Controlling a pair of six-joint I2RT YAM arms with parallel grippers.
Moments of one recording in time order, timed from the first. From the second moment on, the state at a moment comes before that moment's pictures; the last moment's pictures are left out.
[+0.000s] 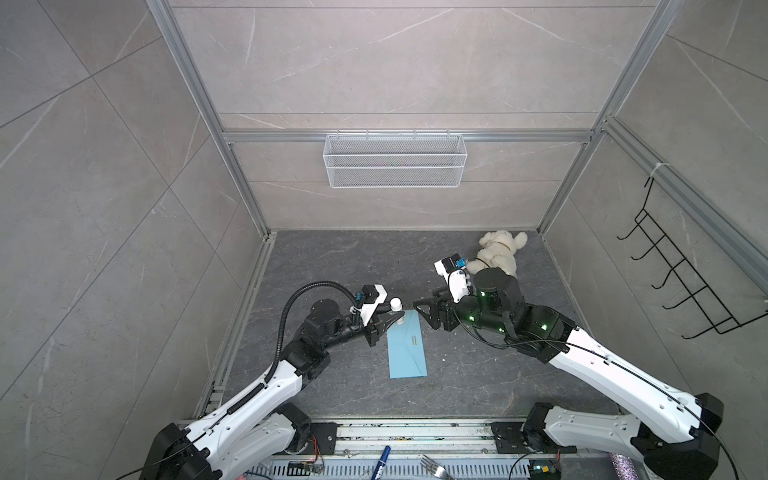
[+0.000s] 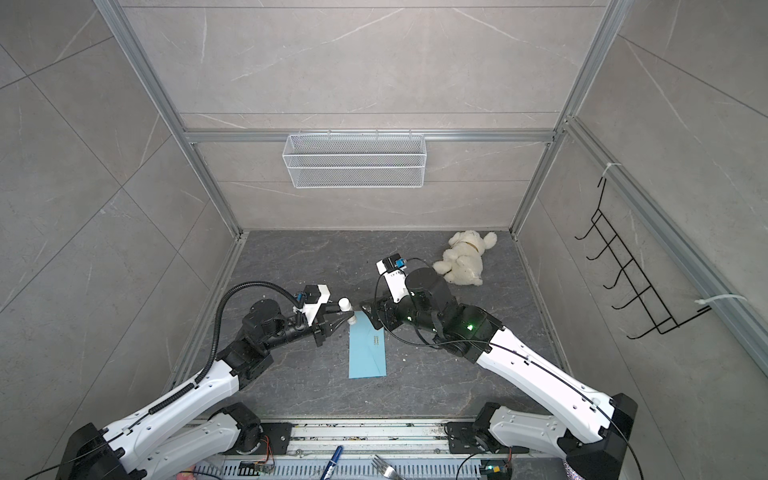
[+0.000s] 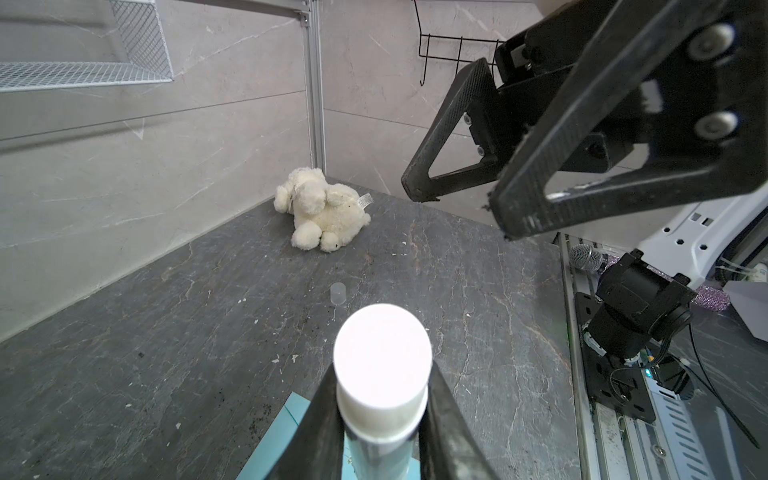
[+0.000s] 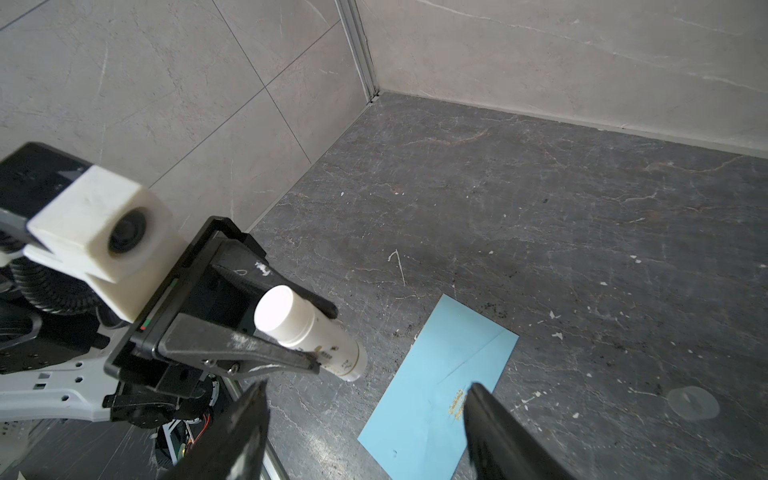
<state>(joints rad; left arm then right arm) -0.64 0.94 0.56 0.29 0.51 0.00 0.85 1.12 1.17 -0.50 -0.07 0.32</state>
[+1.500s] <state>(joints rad) -0.56 1.20 0.75 0.41 0.72 -0.81 0.85 1.29 1.17 -0.48 -0.13 0.24</state>
